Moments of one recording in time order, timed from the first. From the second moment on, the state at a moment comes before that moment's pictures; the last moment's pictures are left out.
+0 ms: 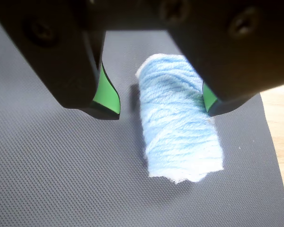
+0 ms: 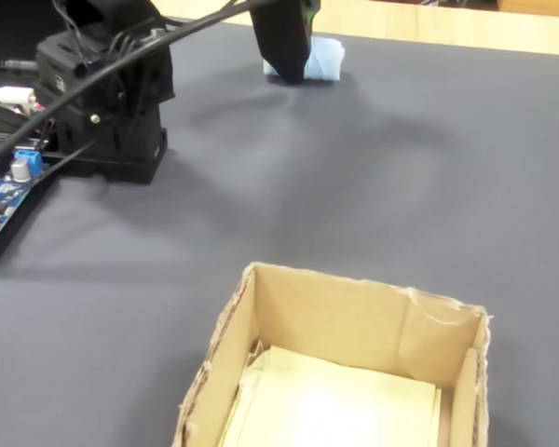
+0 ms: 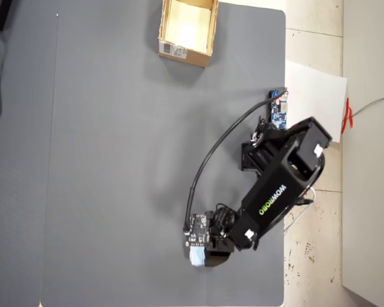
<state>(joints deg) -52.7 94.7 125.8 38.1 124.5</state>
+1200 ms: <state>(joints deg) -21.3 117.9 128.6 29.0 104.7</state>
